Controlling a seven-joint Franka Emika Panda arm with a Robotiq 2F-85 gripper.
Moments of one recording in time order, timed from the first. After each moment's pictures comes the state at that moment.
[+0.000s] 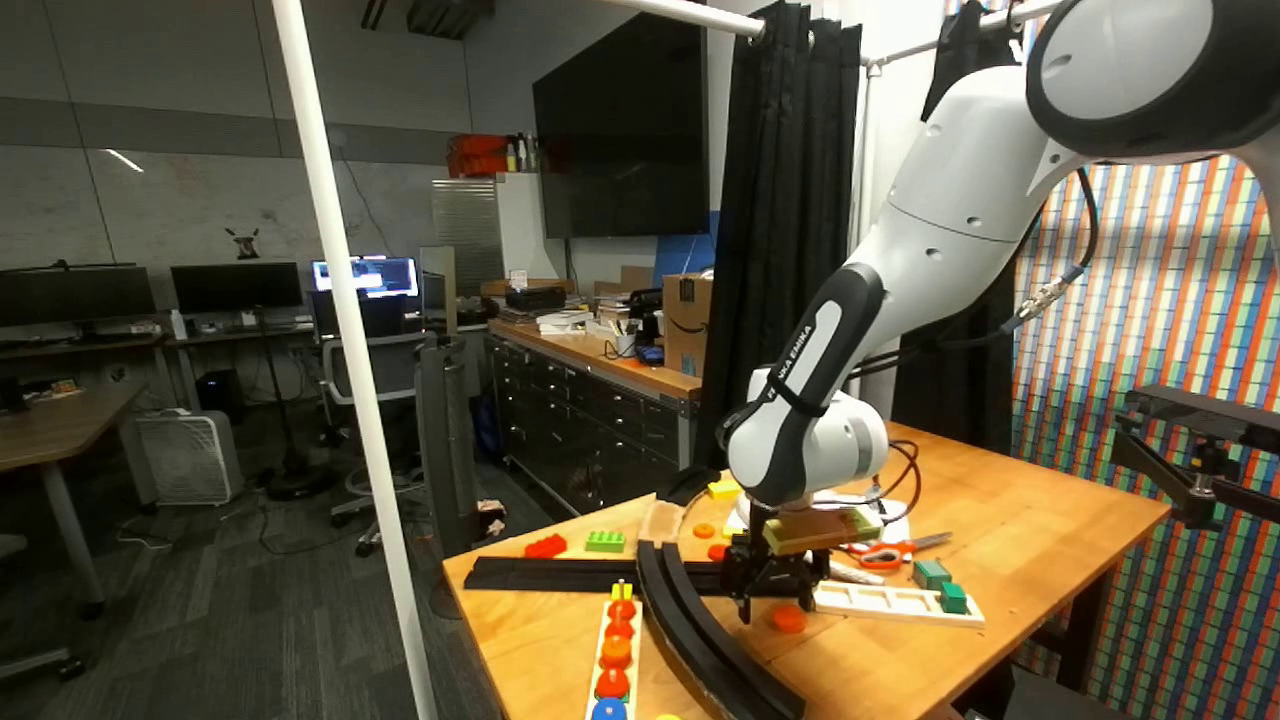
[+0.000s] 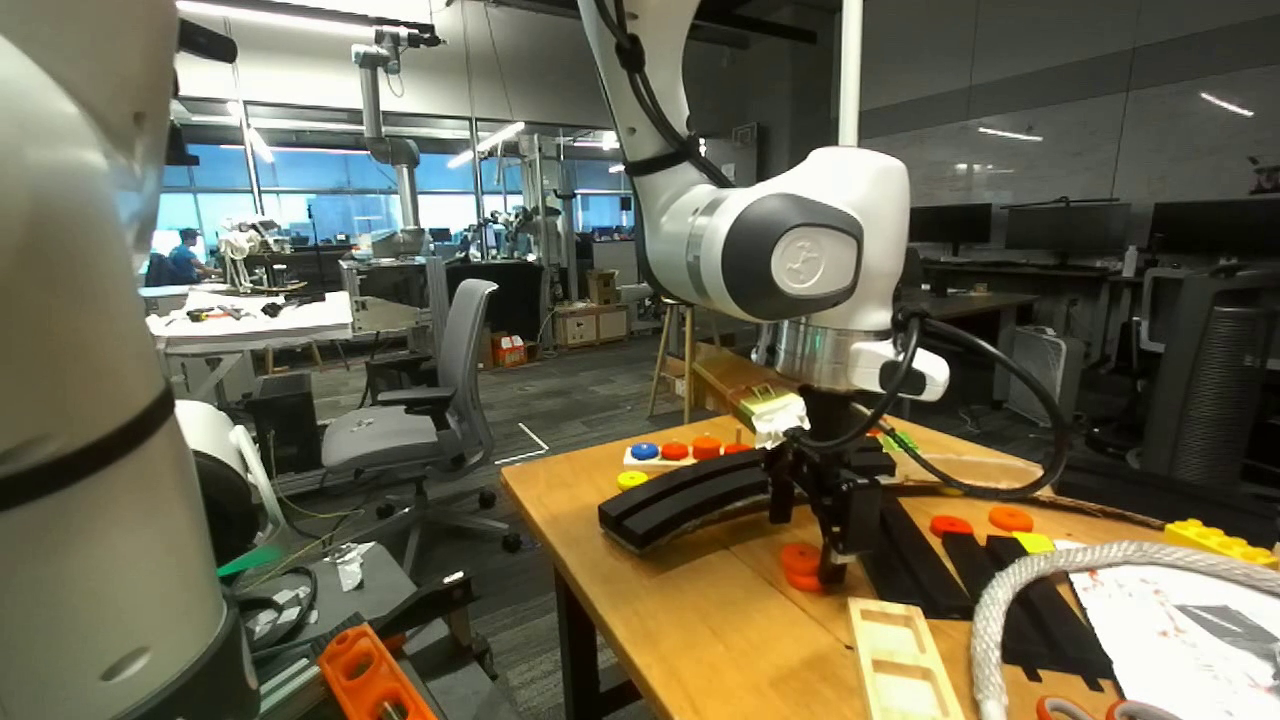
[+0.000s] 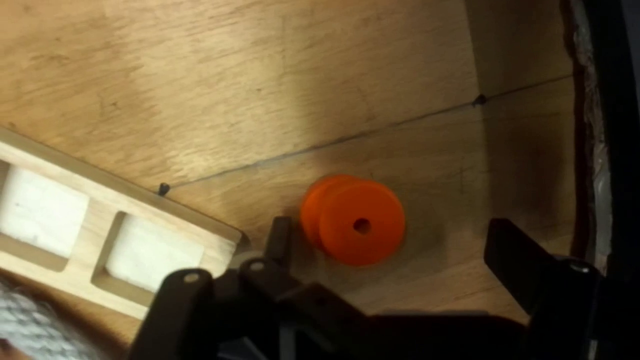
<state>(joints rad) -0.07 0.28 -0.08 -2.46 0.14 2.68 0.19</state>
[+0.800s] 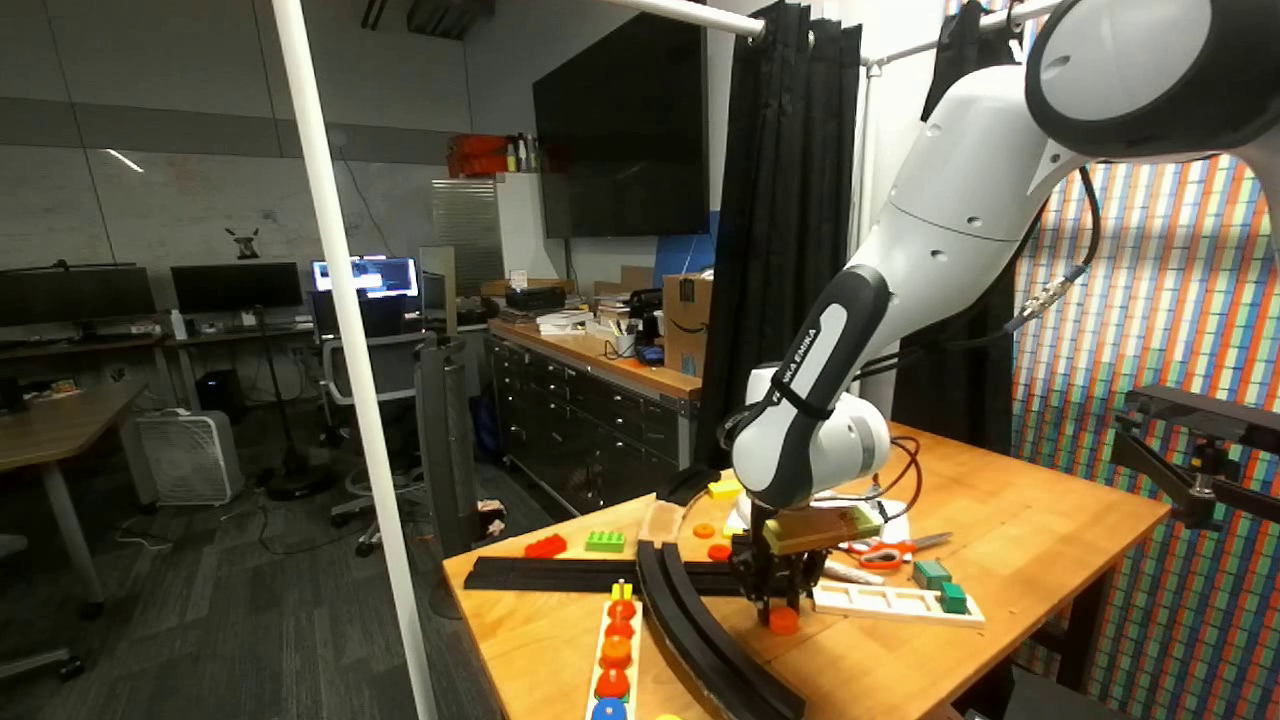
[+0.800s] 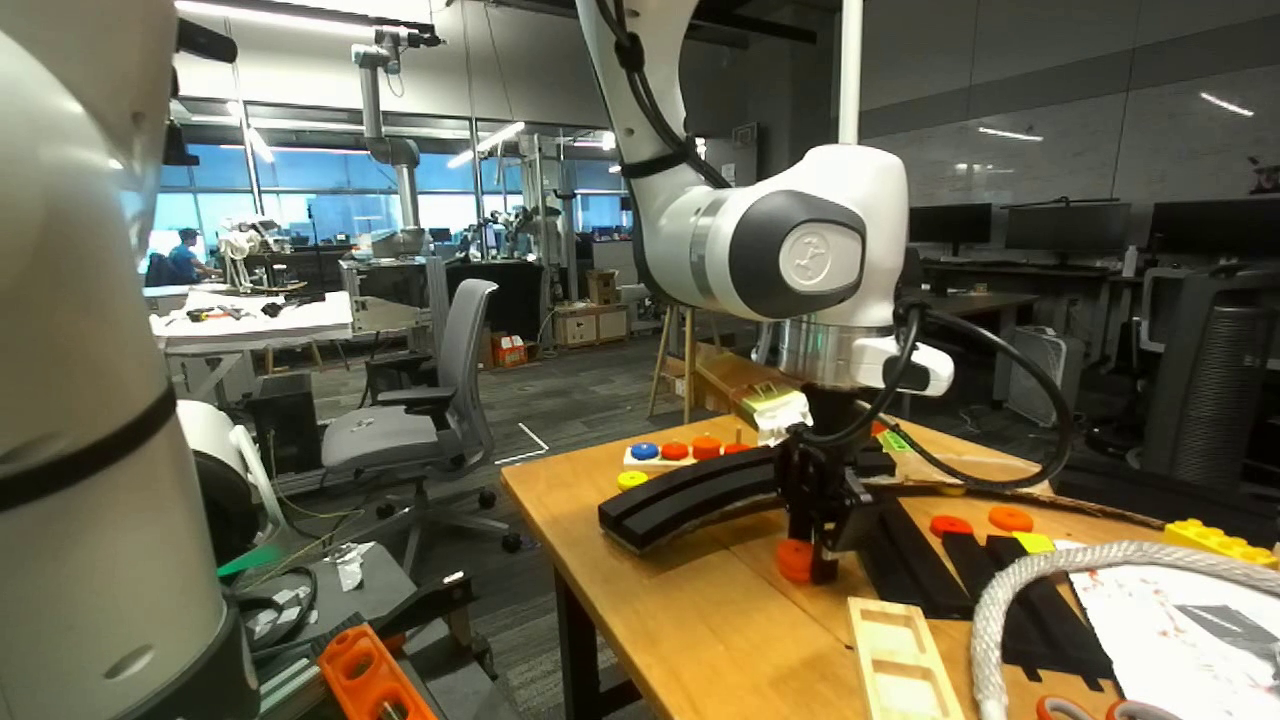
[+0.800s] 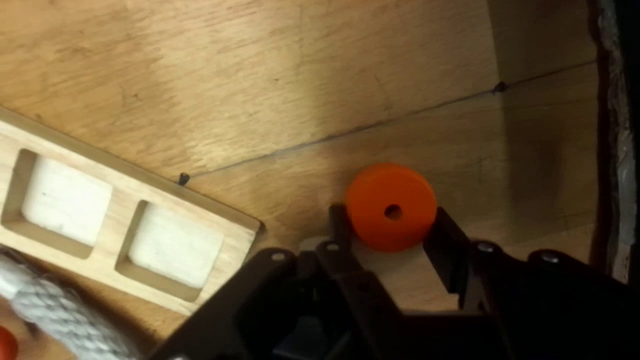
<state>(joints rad) -0.05 0.27 -0.11 -2.46 0.08 2.69 0.25</state>
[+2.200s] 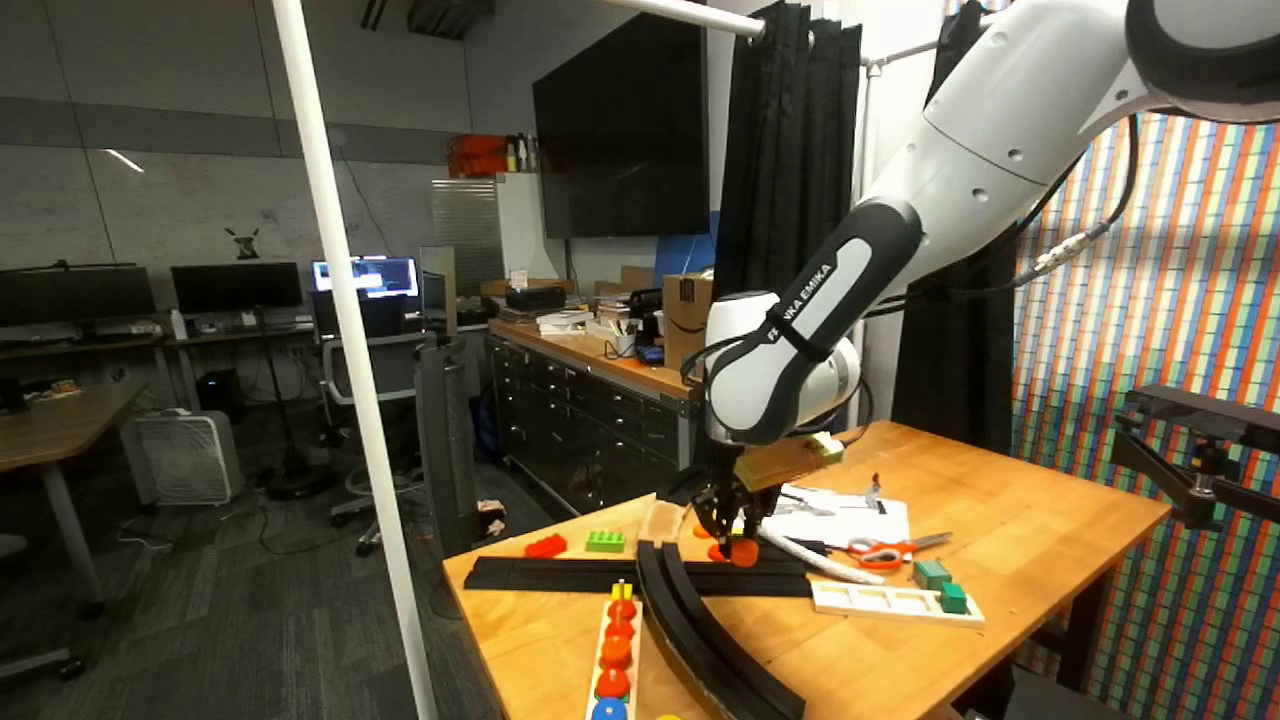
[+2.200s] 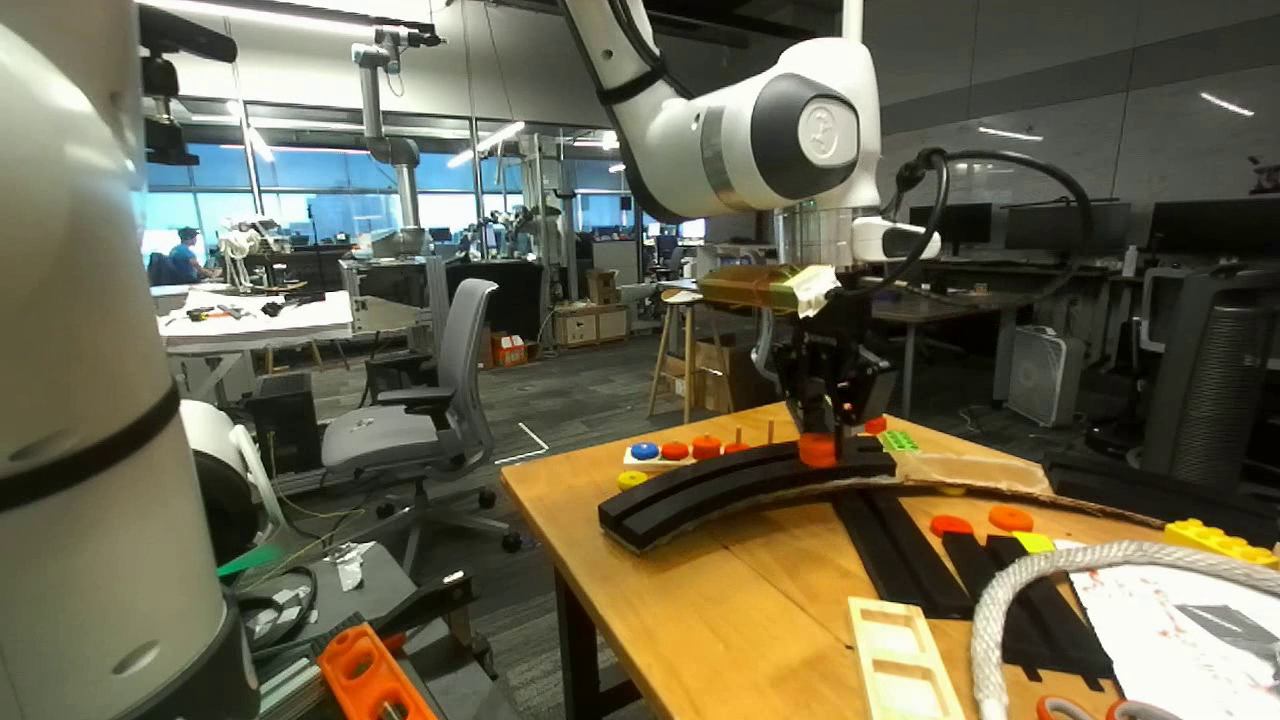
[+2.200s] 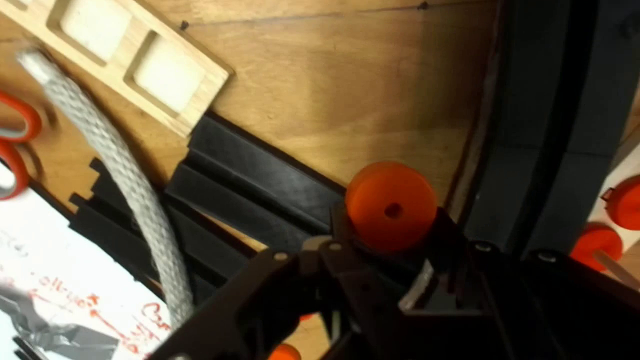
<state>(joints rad) -0.01 0.14 -0.08 -2.36 -0.10 2.55 0.24</state>
